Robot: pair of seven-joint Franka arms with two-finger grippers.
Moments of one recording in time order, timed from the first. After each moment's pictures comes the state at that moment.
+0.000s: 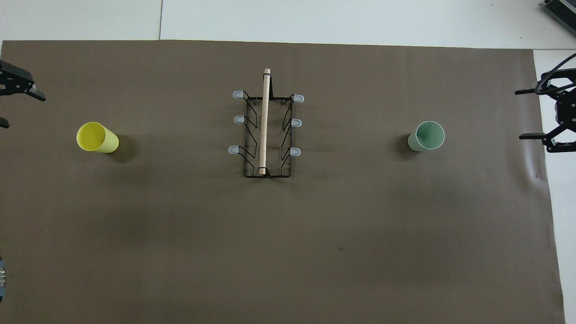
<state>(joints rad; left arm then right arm) -0.10 0.49 0.45 -1.15 -0.44 1.47 -0.35 -0.25 0.19 -0.10 -1.63 0.67 1.76 0.83</state>
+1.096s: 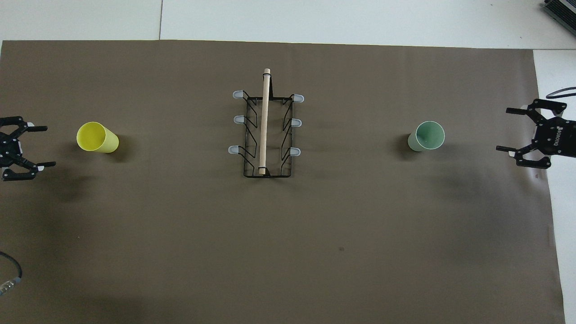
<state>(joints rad) -0.06 0.48 0.64 -1.78 -1.08 1.73 -0.82 -0.41 0.34 -0.10 -1.81 1.08 1.71 0.88</state>
